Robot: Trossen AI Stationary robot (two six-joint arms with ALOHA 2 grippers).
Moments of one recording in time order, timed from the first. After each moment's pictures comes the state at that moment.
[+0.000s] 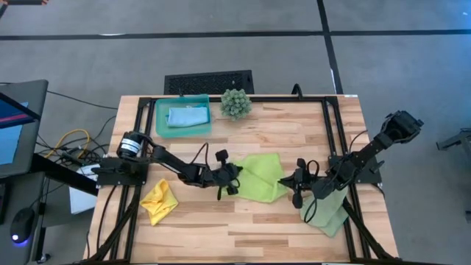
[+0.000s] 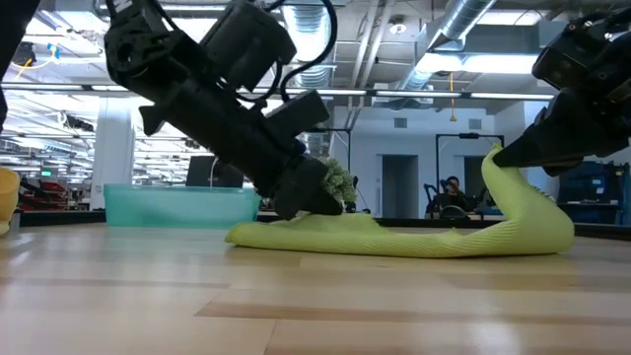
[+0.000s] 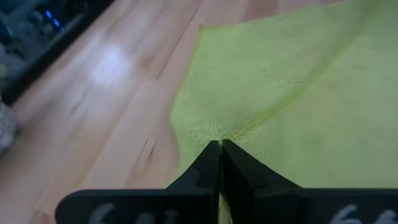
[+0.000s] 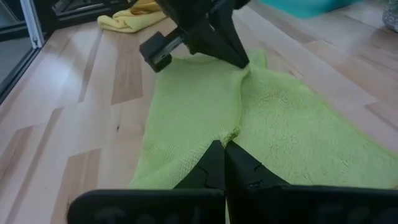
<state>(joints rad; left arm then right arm) -0.19 1.98 0.87 0.52 -0.59 -0.03 0.63 1.23 0.22 0.43 0.68 0.52</state>
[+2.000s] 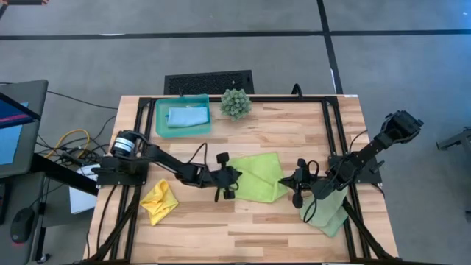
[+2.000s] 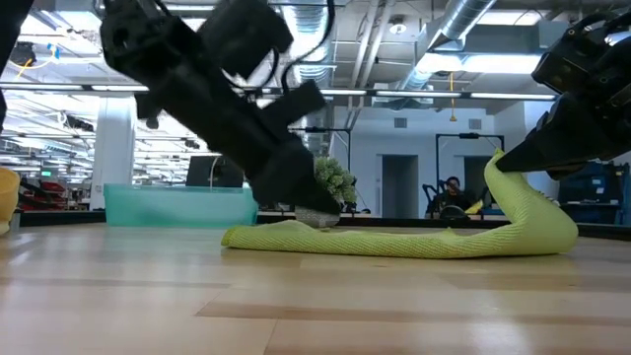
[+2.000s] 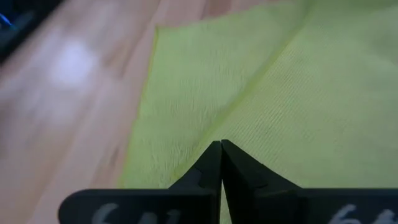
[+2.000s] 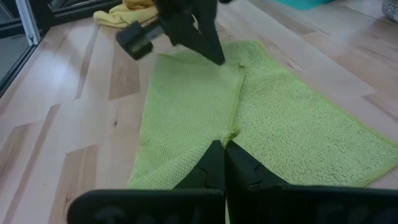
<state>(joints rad) -0.20 1.93 0.87 0.44 -0.47 -0.02 0.64 1.23 0.22 0.40 0.68 0.56</state>
